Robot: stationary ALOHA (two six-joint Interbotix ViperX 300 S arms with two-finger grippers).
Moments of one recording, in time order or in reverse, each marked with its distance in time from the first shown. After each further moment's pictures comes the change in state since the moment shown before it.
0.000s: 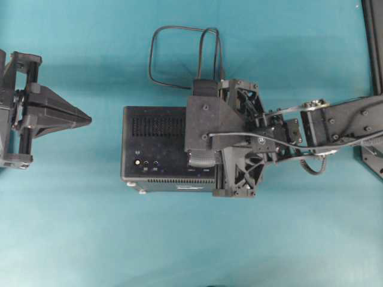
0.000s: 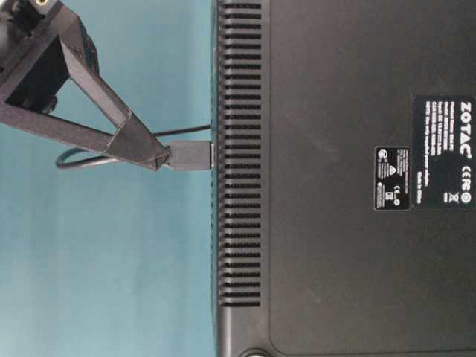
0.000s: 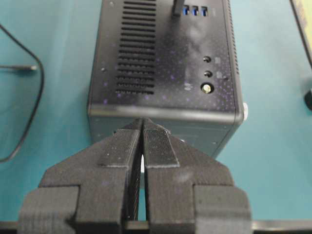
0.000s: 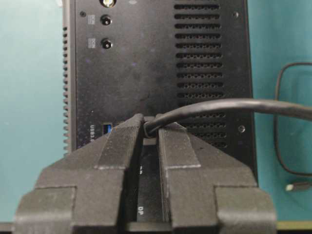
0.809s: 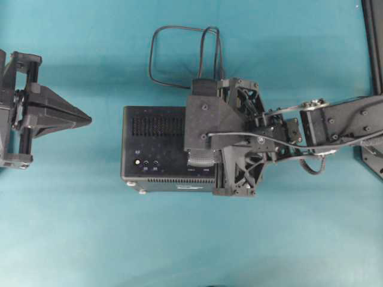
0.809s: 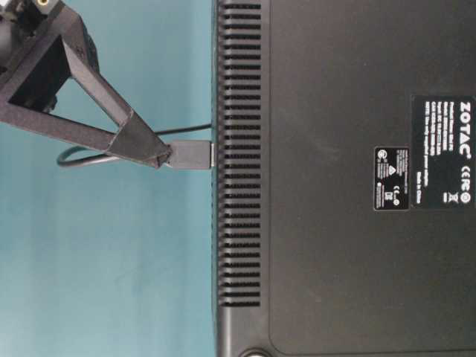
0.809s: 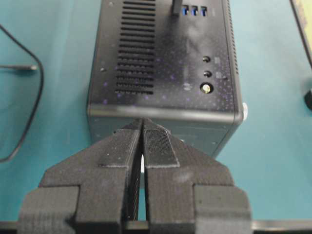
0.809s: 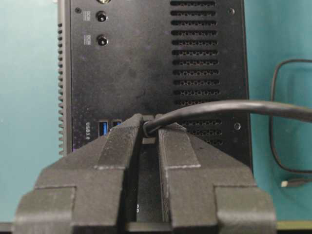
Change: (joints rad) left arm 0.000 0.000 0.000 -0.002 0.000 0.002; right arm -0.009 0.005 -0.011 -0.015 0.018 0.000
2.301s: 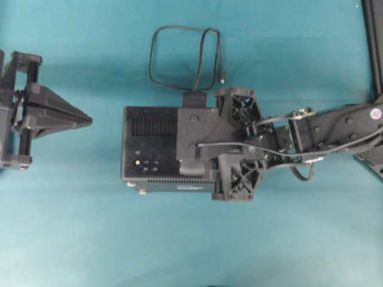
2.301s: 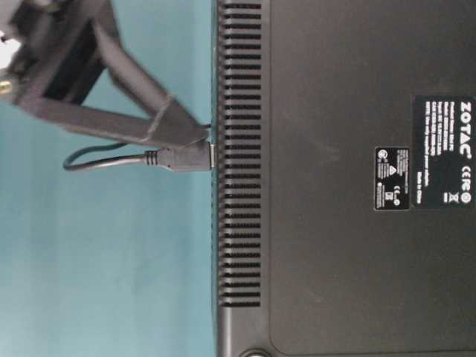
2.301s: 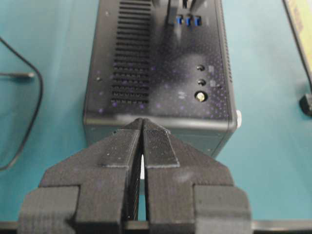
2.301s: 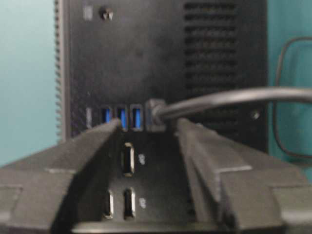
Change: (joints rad) left arm -0.011 0.018 -0.020 0.000 0.000 0.000; right arm 0.015 0.026 -0.017 0.006 0.028 0.000
